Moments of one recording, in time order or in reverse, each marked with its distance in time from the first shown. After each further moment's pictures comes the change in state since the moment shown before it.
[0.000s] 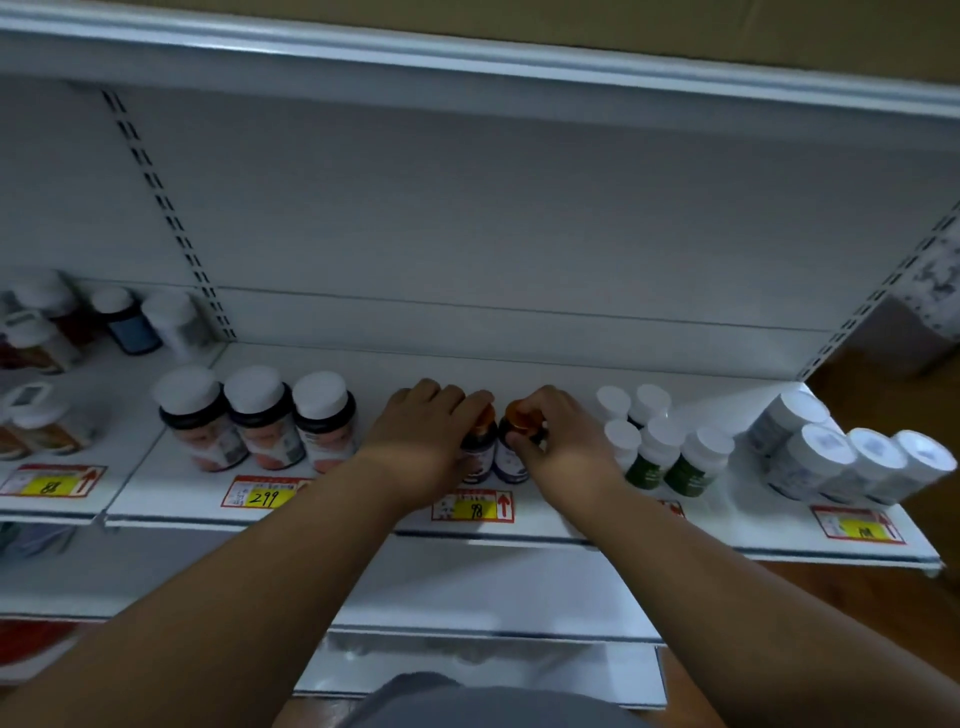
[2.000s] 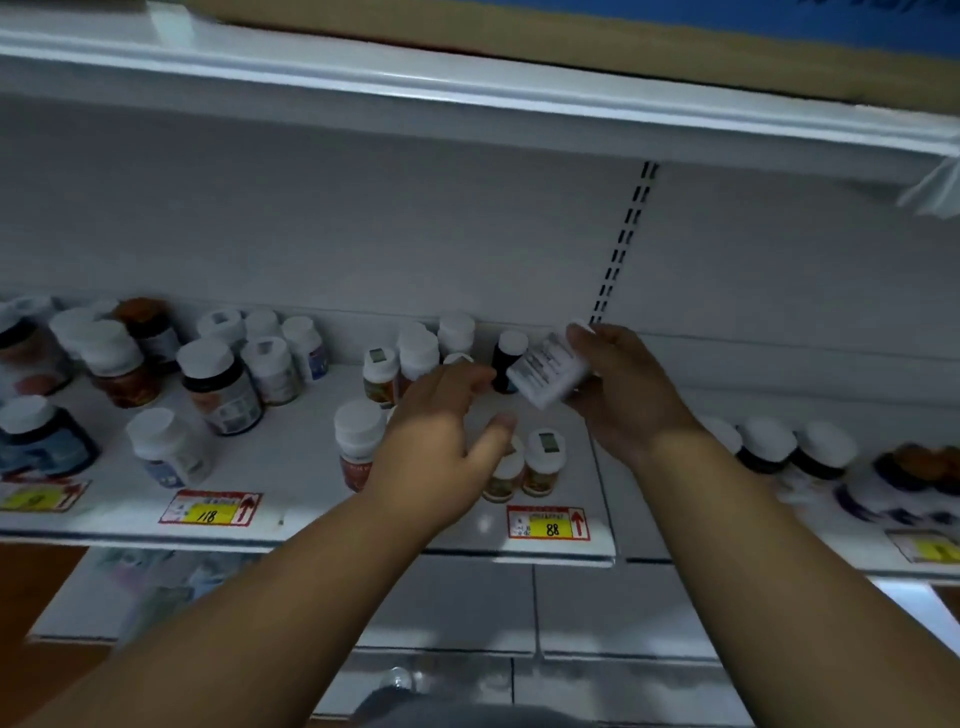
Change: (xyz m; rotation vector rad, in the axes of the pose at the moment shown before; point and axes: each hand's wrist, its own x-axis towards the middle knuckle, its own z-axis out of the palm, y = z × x) left_hand -0.266 -0.423 -0.116 -0.615 0.436 -0.274; right_hand 0.128 -0.404 0.306 1.123 0.055 0.386
